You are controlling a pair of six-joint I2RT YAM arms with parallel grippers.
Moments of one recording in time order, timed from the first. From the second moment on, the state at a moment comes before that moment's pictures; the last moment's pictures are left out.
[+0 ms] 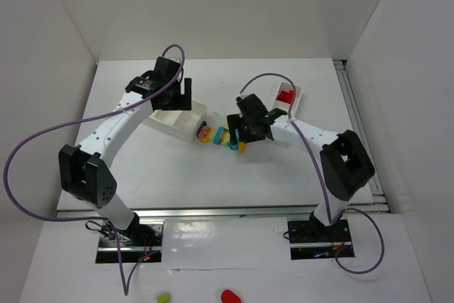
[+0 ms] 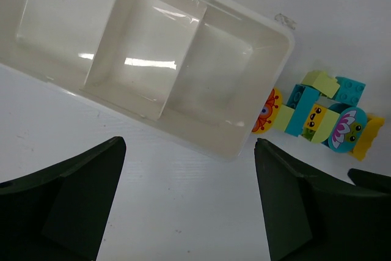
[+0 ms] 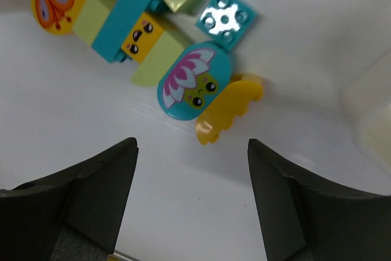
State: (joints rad) left arm -0.37 1.61 1.54 -0.83 -0.21 -0.32; right arm 0.61 1.65 1.15 -0.43 0.02 0.40
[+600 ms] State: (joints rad) left arm -0.39 1.59 1.43 -0.79 0.03 -0.35; right arm 0.65 1.92 1.37 -0.53 0.17 0.42
